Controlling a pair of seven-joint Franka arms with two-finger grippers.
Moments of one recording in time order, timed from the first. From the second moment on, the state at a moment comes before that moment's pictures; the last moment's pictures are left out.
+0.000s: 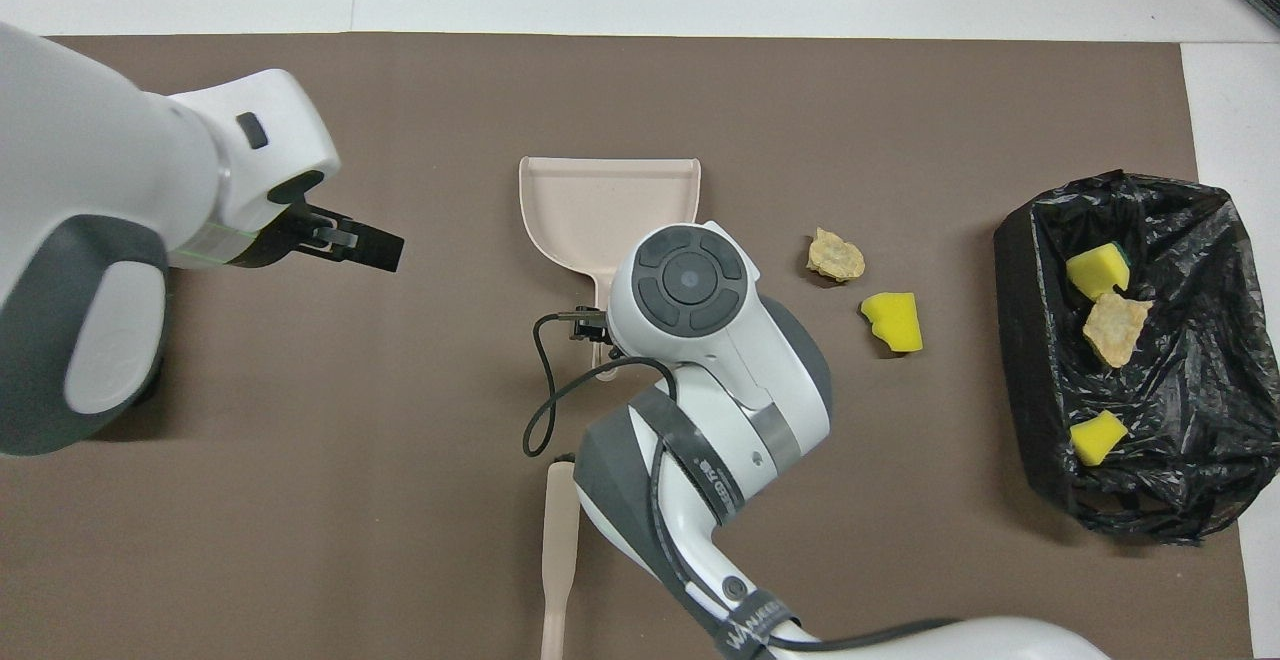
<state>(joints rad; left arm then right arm) -0.28 0.10 -0.07 -1.62 -0.04 1.83 0.02 0.57 0.27 0.04 -1.76 0.03 2.08 0.68</state>
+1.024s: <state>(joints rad) -0.58 0.35 -0.08 -1.80 -0.04 2.27 -0.36 0.62 -0.24 0.05 -2.46 0.04 2.29 0.68</state>
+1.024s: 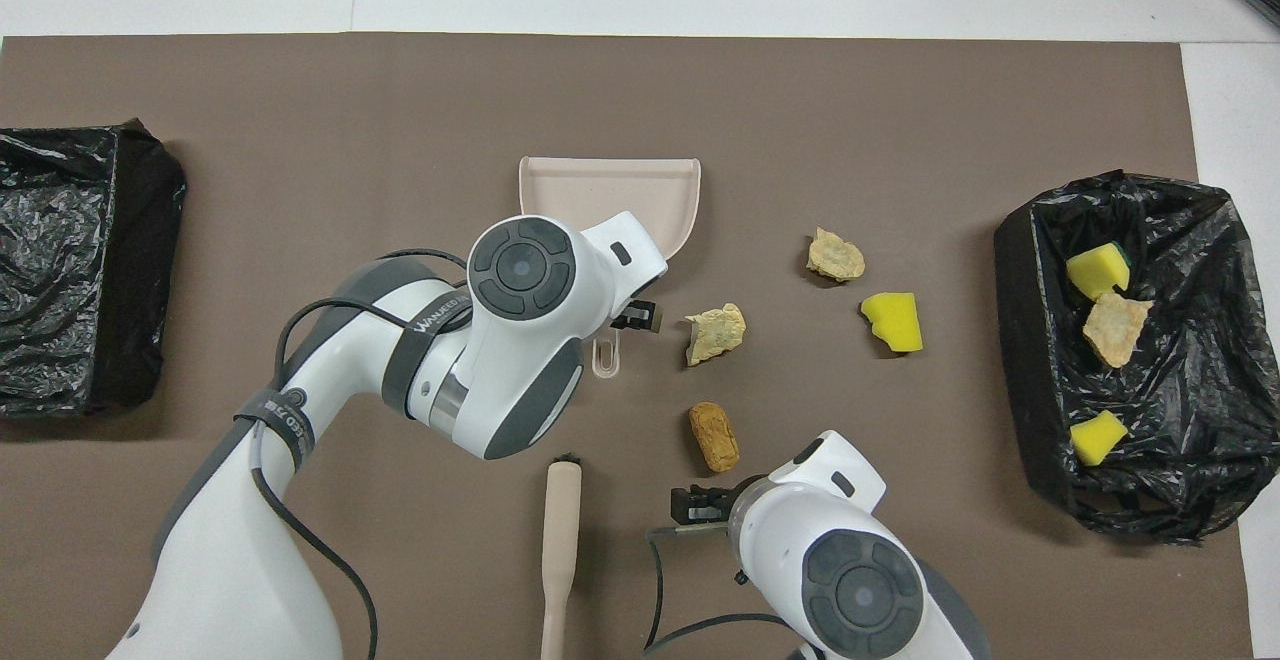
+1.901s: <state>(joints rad) -0.55 0.32 -0.04 -1.79 -0.03 2.17 -0.11 0.68 -0.24 0.05 -2.46 0.09 2.29 0.68</state>
